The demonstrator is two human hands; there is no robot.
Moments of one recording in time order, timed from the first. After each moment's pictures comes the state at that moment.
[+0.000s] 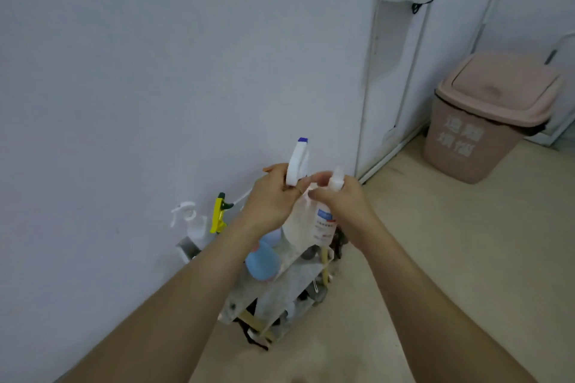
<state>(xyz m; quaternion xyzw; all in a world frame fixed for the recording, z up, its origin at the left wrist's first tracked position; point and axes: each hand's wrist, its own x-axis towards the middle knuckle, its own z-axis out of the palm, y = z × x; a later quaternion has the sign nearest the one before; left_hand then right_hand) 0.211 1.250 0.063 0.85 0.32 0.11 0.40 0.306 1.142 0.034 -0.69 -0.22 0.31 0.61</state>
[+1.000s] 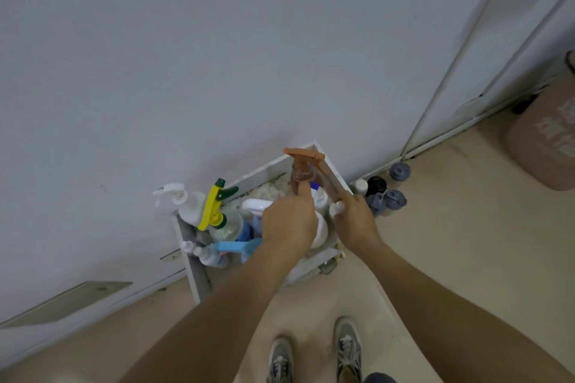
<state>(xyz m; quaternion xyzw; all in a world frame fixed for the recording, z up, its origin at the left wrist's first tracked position) 0.291 1.312 -0.074 0.86 0.49 -0.10 0.13 0.405 1.257 -0.170 -0.85 -0.37 0.30 0.23</state>
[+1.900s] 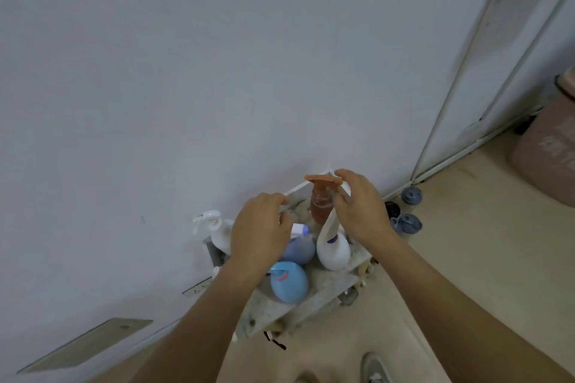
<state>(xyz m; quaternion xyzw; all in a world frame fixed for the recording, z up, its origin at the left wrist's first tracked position) 0.215 1.341 -0.002 0.86 0.48 0.11 0.16 0.385 1.280 -0.065 -0.79 -0.43 0.18 0.39</state>
